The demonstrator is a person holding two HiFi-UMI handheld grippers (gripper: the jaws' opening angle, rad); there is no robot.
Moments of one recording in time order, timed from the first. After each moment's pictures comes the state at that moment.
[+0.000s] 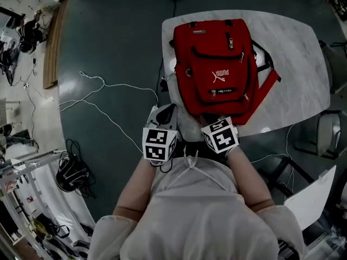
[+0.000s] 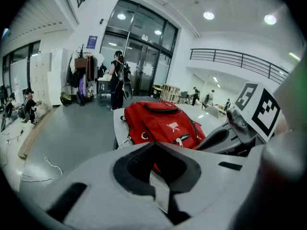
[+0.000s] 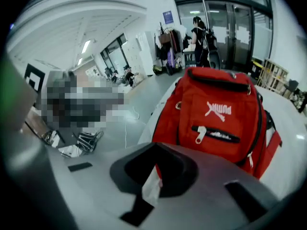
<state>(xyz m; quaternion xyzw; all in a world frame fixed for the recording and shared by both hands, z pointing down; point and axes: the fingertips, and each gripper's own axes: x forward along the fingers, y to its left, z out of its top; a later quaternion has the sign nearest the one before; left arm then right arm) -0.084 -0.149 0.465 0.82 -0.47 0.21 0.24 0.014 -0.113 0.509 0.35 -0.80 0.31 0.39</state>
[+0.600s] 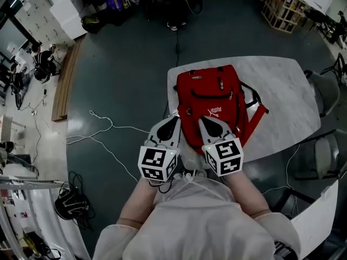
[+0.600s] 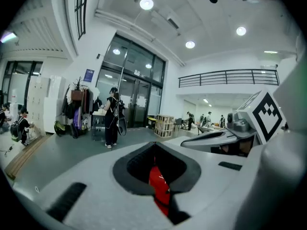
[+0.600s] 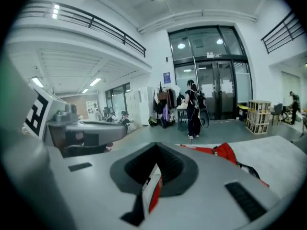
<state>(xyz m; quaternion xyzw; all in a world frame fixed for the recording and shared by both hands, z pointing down) -0.067 -0.171 0.287 0.87 -0.48 0.07 0.11 0.009 -0.170 0.300 0.47 -0.86 0.13 0.14</state>
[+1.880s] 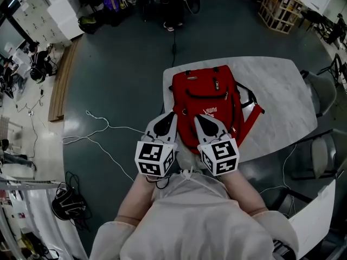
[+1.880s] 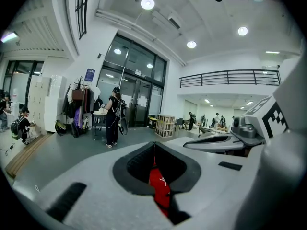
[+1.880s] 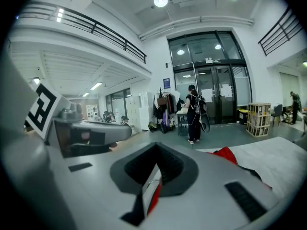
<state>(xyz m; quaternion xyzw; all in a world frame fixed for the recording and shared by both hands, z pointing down) -0.061 -0.184 0.278 0.86 -0.49 0.07 0.11 0.011 -0.175 0.288 0.47 -0.87 0.11 0.11</state>
